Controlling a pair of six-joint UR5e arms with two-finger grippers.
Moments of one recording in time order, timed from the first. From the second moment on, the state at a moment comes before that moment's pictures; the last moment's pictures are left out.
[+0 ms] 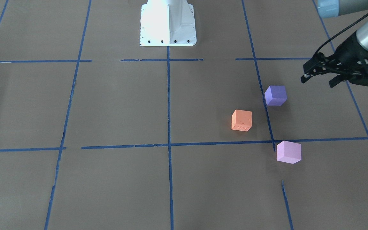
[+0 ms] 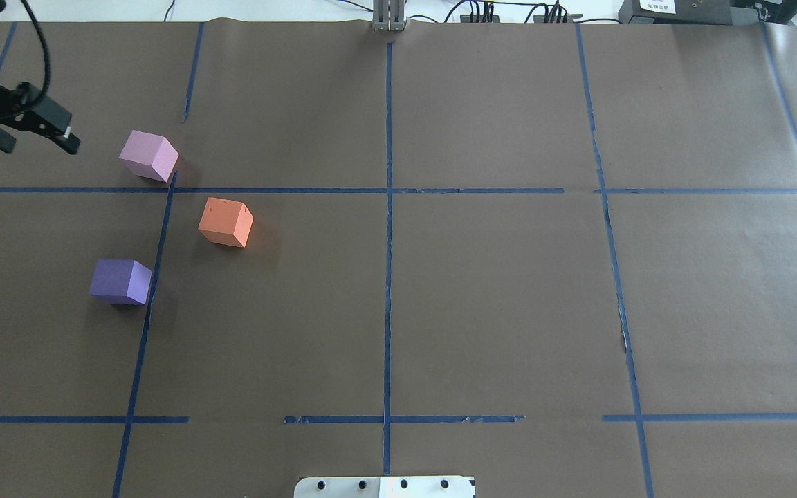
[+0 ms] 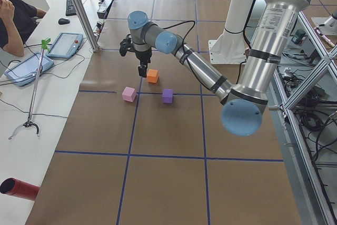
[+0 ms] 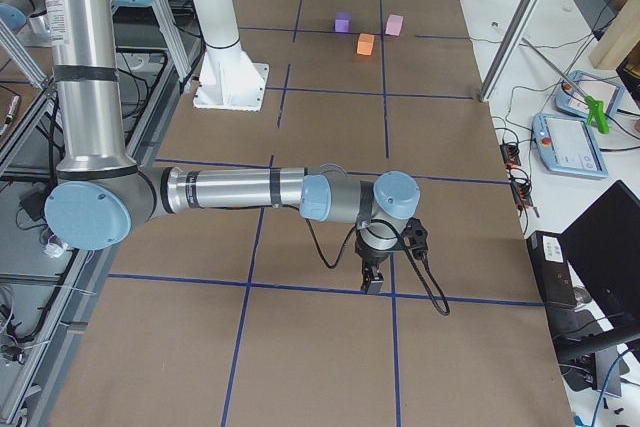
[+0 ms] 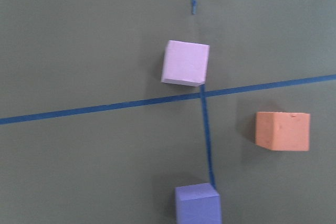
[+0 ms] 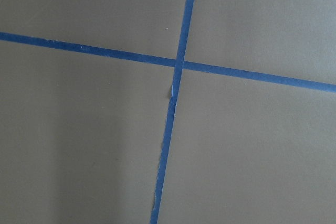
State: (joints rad) left arm -1.10 -1.93 -1.95 -1.32 -2.38 -0.58; right arm 1.52 -1.52 1.60 -1.72 2.29 -0.16
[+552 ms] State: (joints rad) left arm -0.91 -2.02 -1.80 -1.48 -2.25 -0.74; right arm 1.52 -1.52 1.60 -1.72 2.29 -0.16
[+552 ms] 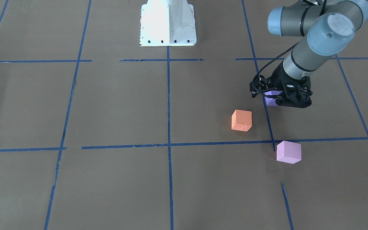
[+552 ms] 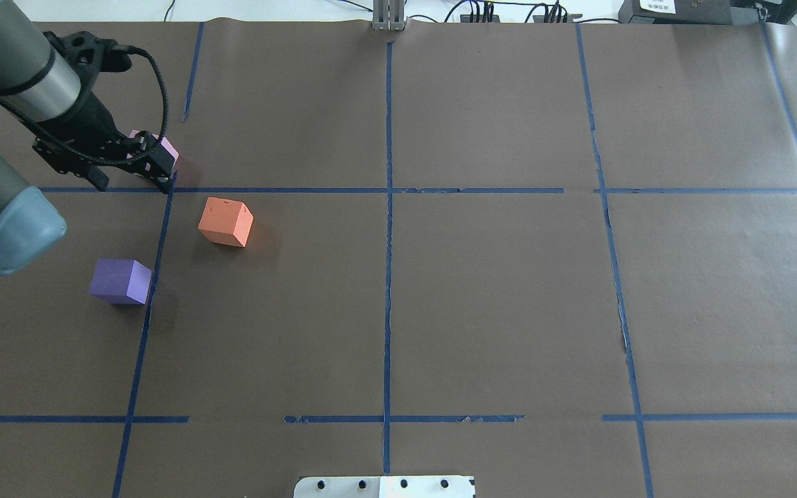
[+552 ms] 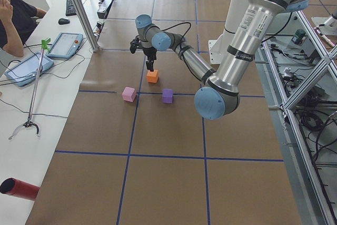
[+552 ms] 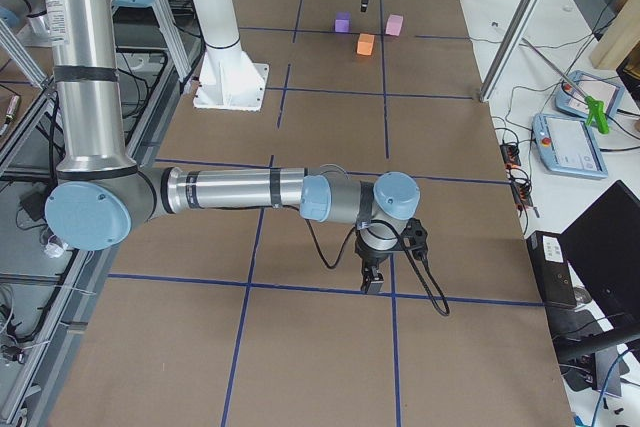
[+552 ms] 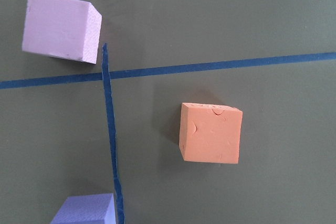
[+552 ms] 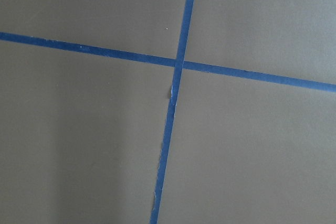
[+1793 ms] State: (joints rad) left arm -0.81 -2.11 -1.57 -1.61 -2.15 -0.73; right arm 1.52 -1.52 1.60 -1.72 2.29 -0.16
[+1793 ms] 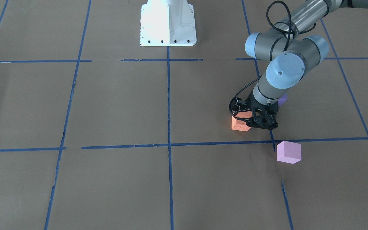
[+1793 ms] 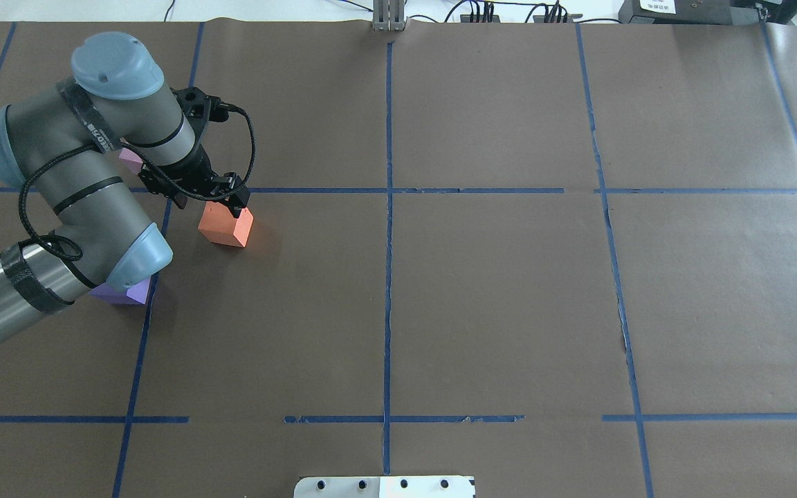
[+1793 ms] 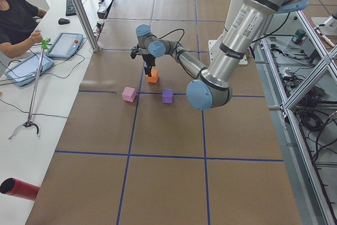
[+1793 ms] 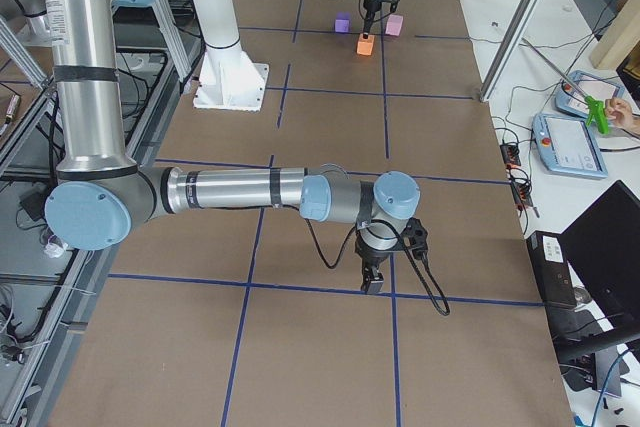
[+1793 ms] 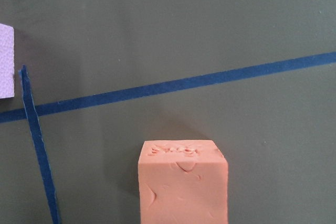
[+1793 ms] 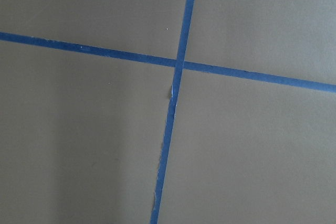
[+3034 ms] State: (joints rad) left arm -0.78 -2.12 -1.49 -1.74 -2.14 -0.83; right arm 1.52 -1.52 1.60 -1.72 2.29 -0.16
